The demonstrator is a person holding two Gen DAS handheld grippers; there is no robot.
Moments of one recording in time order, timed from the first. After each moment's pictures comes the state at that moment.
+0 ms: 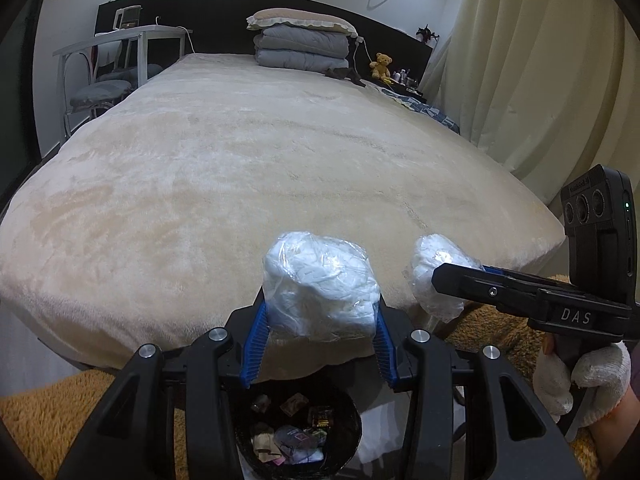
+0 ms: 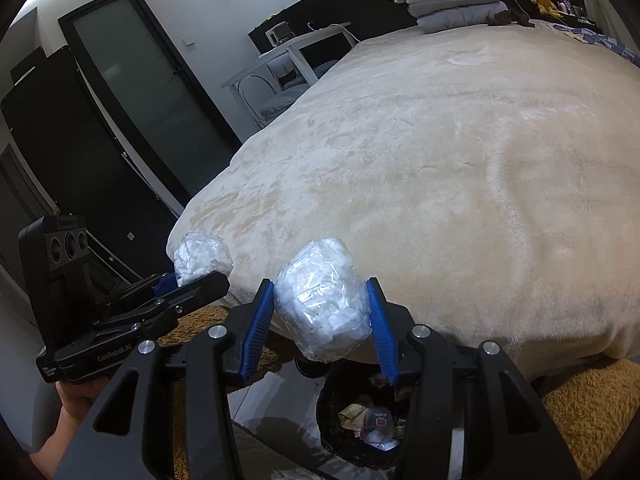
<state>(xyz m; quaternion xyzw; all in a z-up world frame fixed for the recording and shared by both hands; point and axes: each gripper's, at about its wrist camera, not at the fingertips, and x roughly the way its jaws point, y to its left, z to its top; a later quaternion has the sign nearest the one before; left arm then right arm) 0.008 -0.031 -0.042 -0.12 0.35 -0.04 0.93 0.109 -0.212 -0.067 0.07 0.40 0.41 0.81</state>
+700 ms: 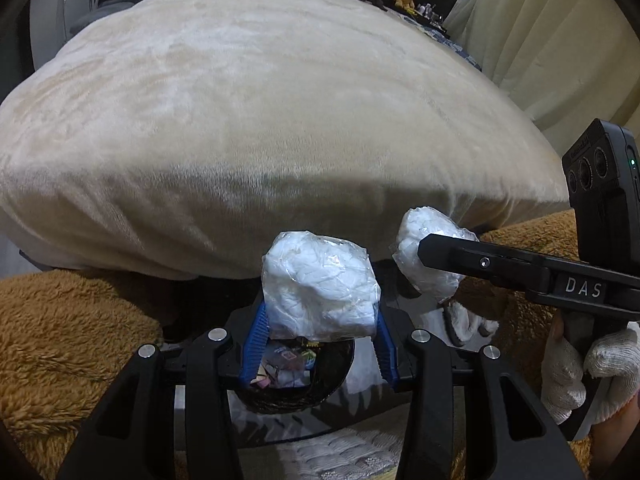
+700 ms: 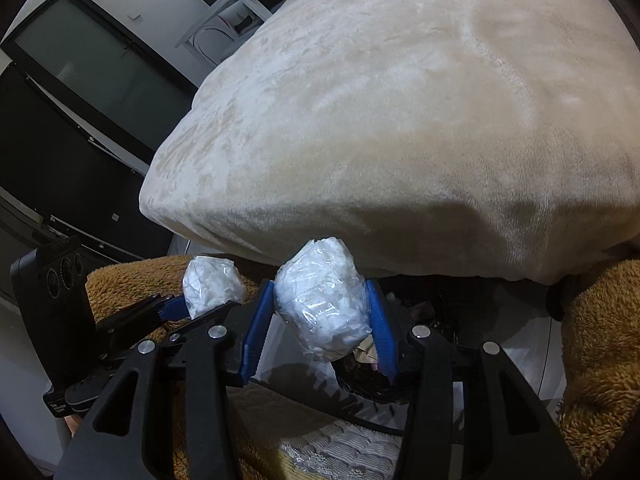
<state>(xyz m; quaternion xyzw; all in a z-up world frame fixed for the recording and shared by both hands) 0.001 -0.045 -0.114 -0.15 0.49 -0.04 0.86 0.096 -0.206 -0.128 0.07 0.54 0.36 0.76</state>
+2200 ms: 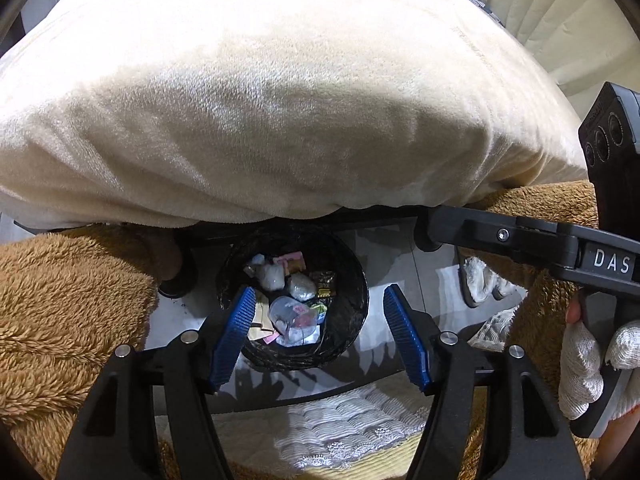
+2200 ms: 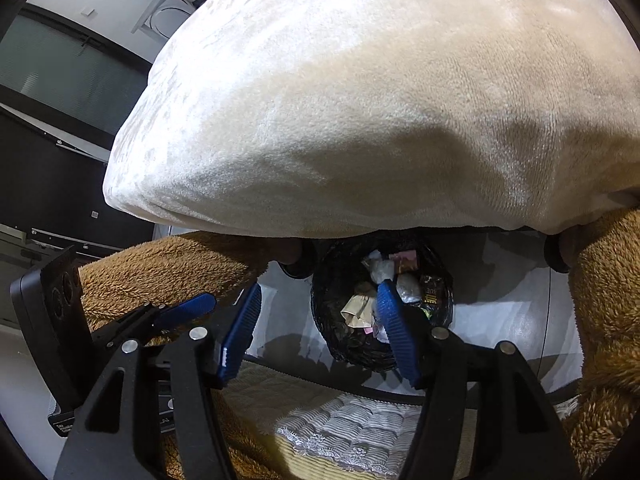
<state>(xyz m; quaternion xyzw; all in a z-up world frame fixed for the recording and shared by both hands) 0.011 -0.053 -0.148 -0.14 0.56 -0.03 0.81 0.104 -0.209 -0.163 0.08 0.60 0.32 0.72</state>
